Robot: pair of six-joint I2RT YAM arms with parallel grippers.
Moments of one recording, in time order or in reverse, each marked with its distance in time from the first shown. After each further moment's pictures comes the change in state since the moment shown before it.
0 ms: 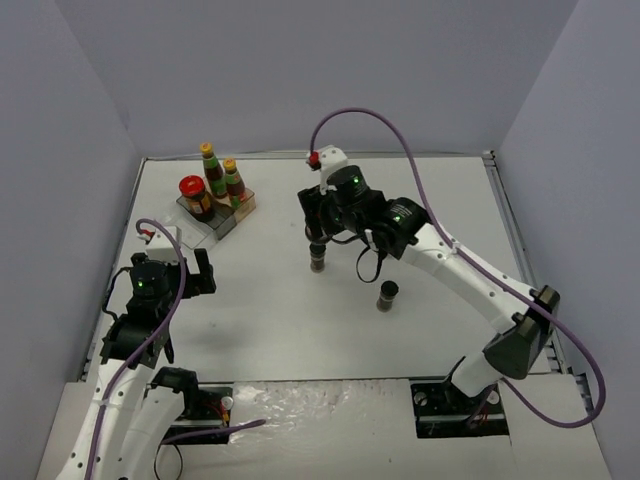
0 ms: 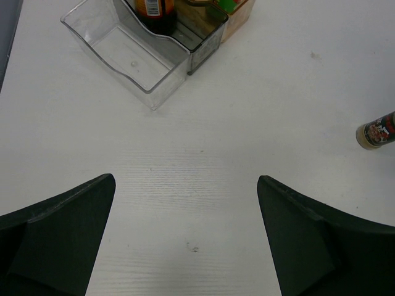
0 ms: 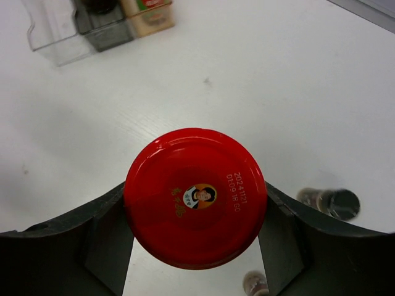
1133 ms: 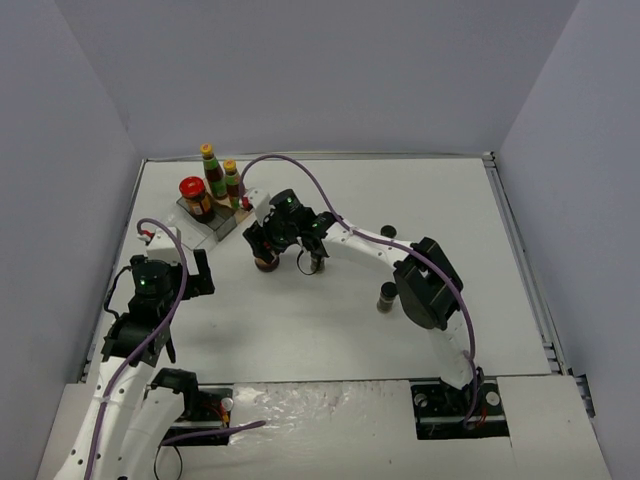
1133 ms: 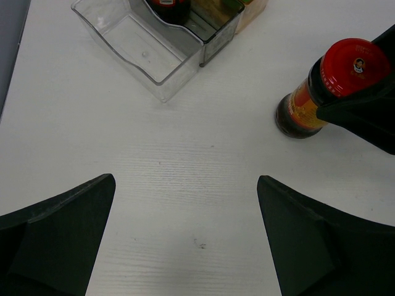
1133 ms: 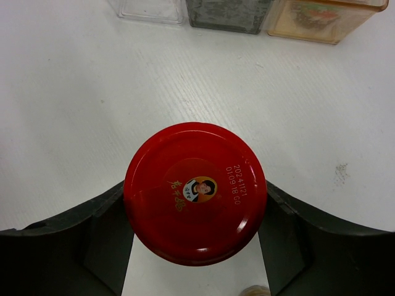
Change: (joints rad) left arm 0.000 0.023 0.000 -0.014 -0.046 -0.001; right arm 0.026 0.535 0.065 0.412 -0.386 -0.255
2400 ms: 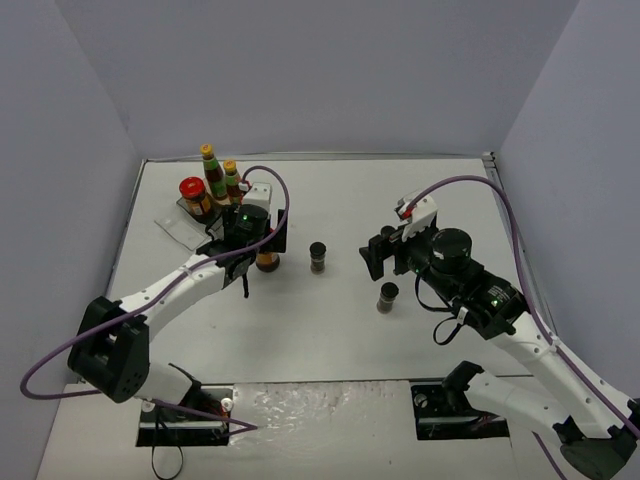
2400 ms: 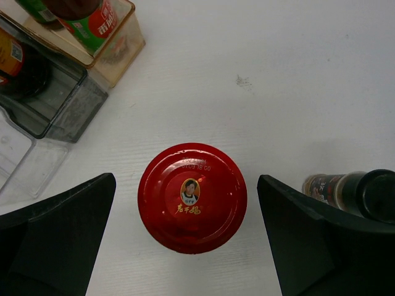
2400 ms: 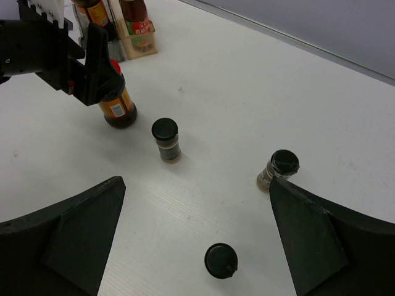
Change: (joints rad) left arm -0.390 0.806 0.306 0.396 -0.191 -0.087; right arm -0.141 -1.245 -0.701 -0.171 0.314 0.157
